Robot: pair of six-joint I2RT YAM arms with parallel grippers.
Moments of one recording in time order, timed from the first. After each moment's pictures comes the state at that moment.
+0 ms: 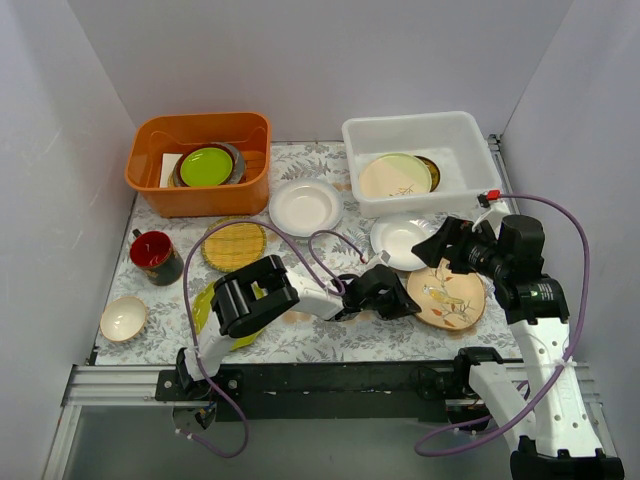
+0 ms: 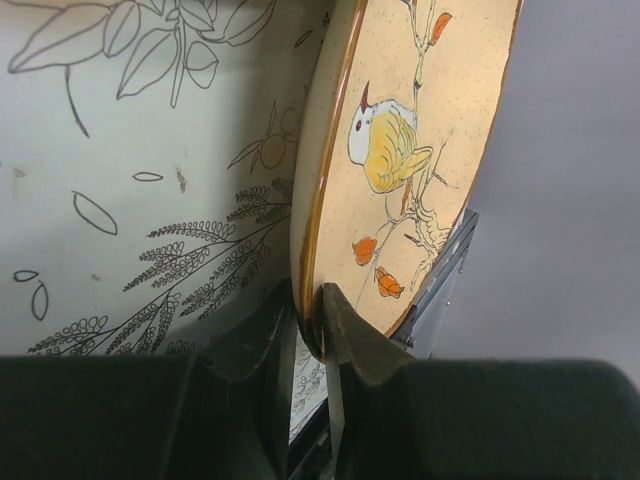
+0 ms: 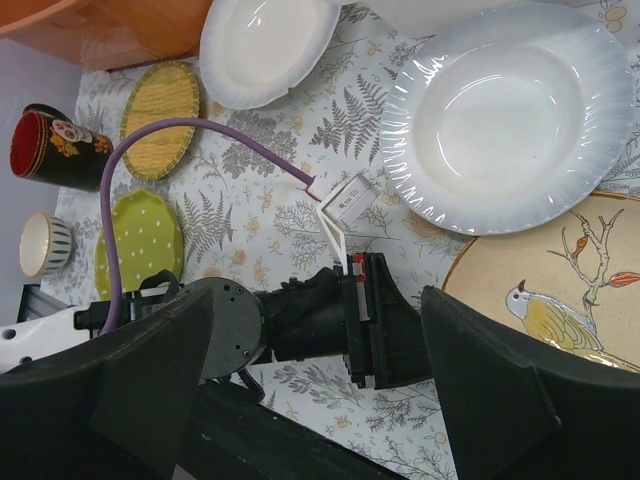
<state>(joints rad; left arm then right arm) -1.17 2.12 1.15 0.41 0.03 -1.38 0.08 0.70 0.88 -0.69 -0.47 0.39</state>
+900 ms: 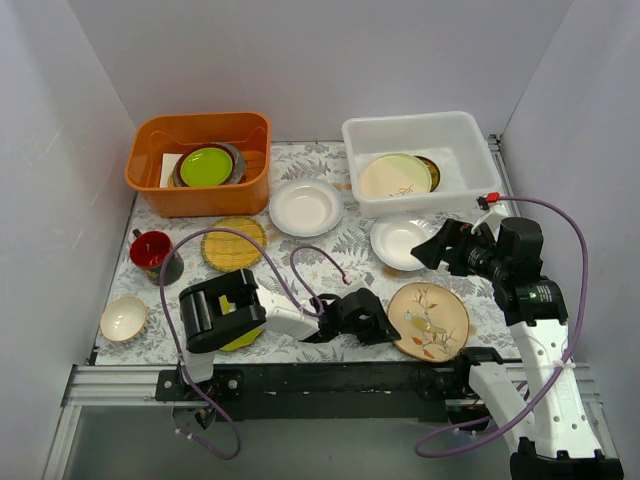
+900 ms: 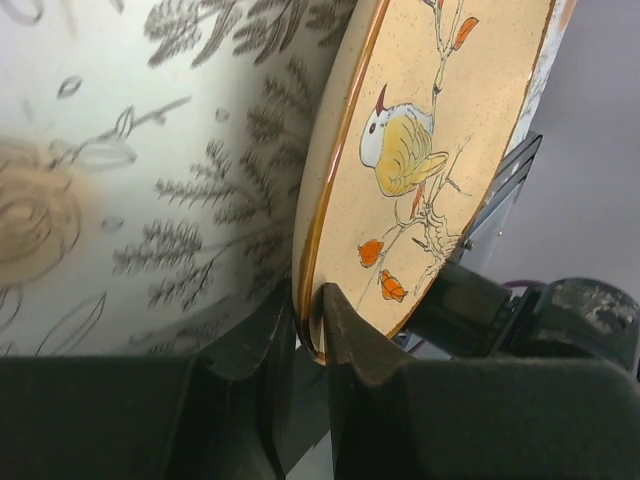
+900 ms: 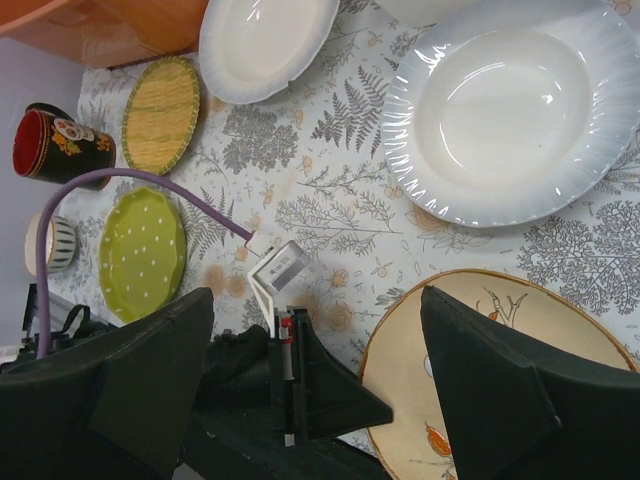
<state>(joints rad) -1.26 1.90 0.89 0.36 0.01 -1.41 0.08 0.69 0.86 -0.68 -0.47 0.41</state>
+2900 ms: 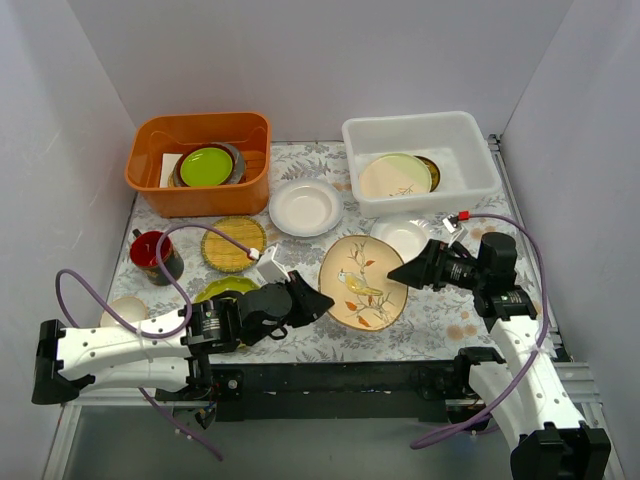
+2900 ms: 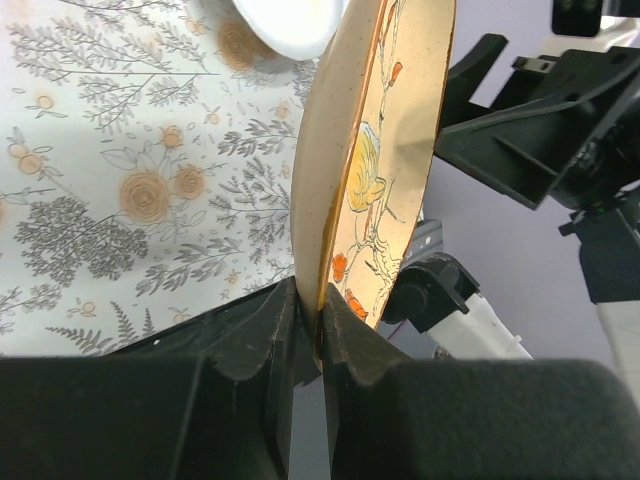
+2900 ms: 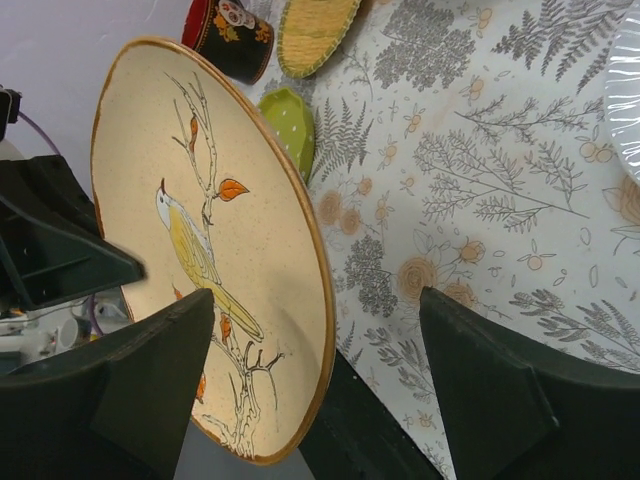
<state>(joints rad) -1.33 0.90 0.76 -0.34 -0.49 -1.27 0.08 0.71 0.51 -0.26 -0.94 0.56</state>
